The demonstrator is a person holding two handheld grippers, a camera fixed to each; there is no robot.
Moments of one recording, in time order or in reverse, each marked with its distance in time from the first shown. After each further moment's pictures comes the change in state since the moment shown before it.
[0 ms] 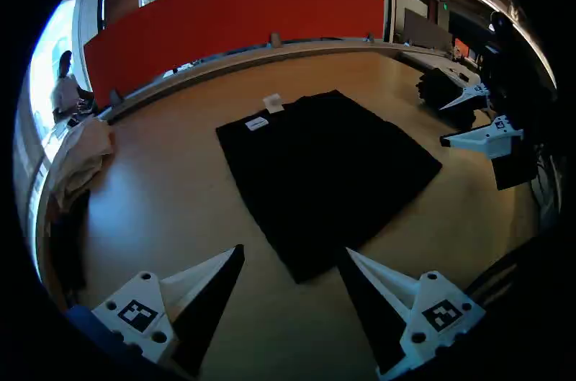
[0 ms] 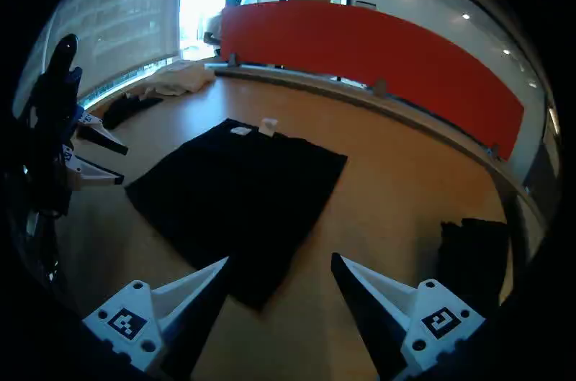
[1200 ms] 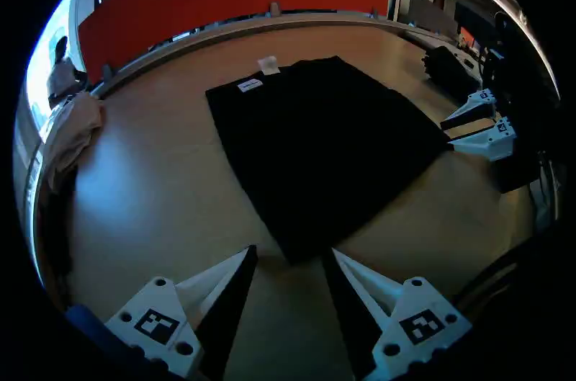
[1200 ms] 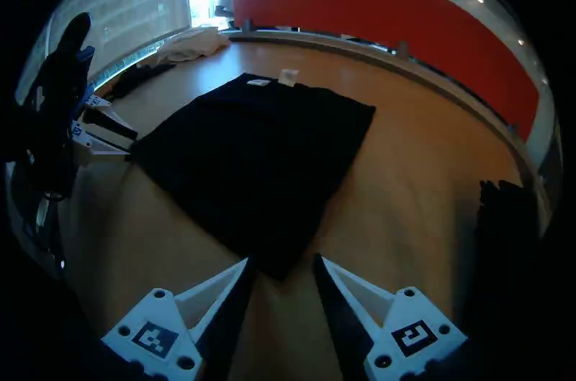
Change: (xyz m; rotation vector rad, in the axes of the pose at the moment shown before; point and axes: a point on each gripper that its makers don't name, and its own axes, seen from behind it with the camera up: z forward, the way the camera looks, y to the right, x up) left arm -0.036 0.008 0.018 -0.007 -0.124 -0.019; right arm -0.053 -0.016 0.019 0.089 -0.124 0.006
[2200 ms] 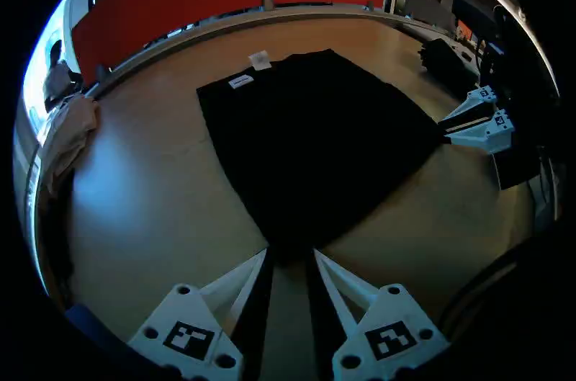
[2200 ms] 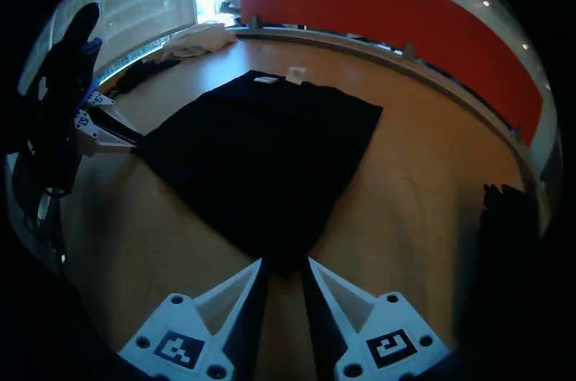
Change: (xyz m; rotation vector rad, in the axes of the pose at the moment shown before) left arm 0.000 0.009 0.000 -0.010 -0.037 0.019; right arm -0.001 -0.004 -0.001 0.019 -0.015 -0.021
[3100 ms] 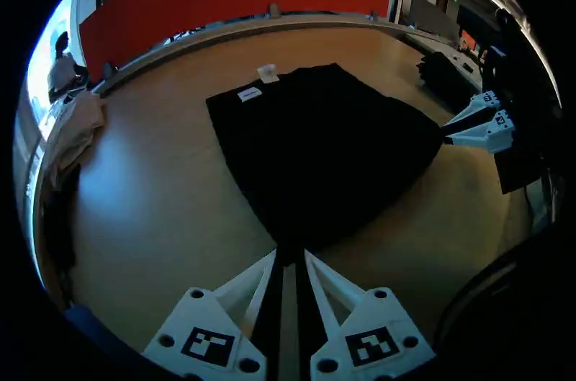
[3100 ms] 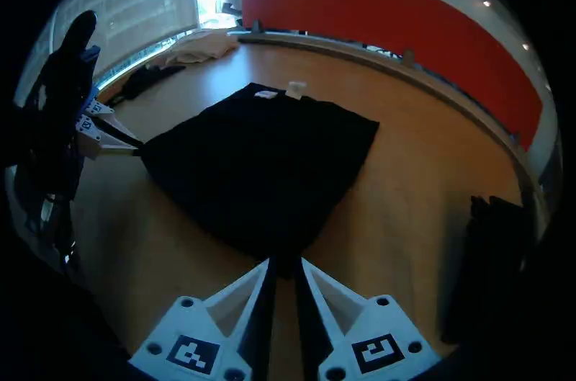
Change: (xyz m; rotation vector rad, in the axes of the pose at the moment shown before) left arm 0.011 0.006 -0.026 -0.001 0.021 -0.050; right arm 0.019 -0.004 -0.032 0.008 -0.005 0.003
